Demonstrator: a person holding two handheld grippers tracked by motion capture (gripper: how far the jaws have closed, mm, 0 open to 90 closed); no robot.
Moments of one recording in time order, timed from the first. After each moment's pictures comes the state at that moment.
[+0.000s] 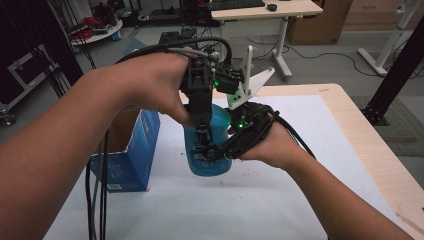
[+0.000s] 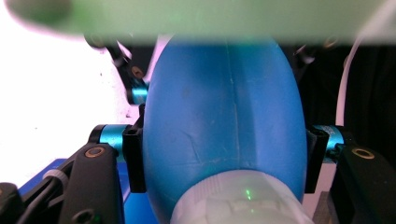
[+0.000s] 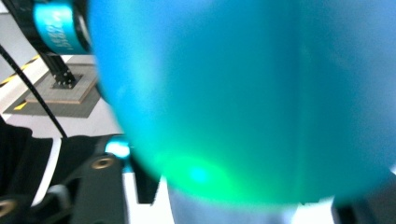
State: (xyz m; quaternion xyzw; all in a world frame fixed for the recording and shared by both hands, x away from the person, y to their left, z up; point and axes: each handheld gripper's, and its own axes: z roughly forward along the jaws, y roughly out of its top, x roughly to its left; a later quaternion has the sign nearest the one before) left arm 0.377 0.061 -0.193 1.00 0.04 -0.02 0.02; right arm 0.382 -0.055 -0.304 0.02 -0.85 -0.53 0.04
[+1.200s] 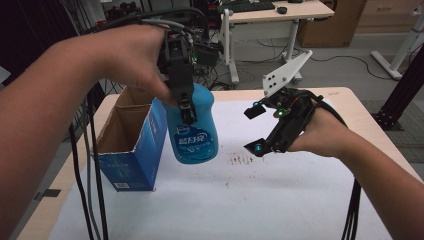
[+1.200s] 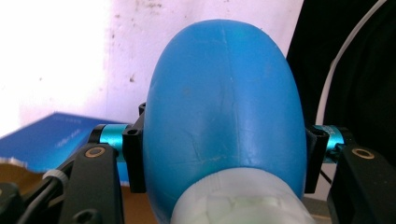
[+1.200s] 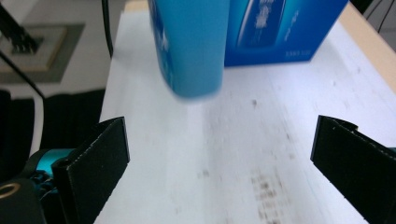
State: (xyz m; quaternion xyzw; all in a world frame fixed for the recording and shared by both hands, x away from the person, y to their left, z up) left arm 0.383 0.102 -0.143 0.99 0.13 -0.02 0.02; right arm 0.391 -0.112 -0.270 -0.02 -0.91 -0.42 -0.02
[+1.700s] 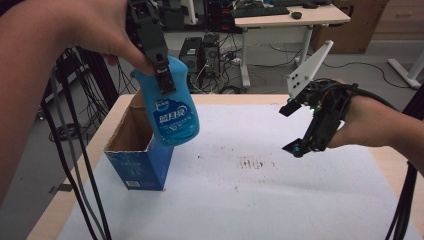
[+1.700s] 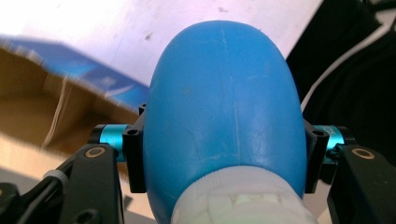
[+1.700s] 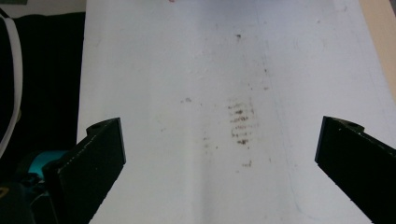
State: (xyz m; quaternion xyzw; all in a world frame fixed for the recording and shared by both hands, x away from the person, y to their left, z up) left arm 0.402 0.181 -0.100 0.95 0.30 -0.04 0.05; right arm 0.392 -0.132 -0.239 -0.01 -0.96 -0.29 -0.04
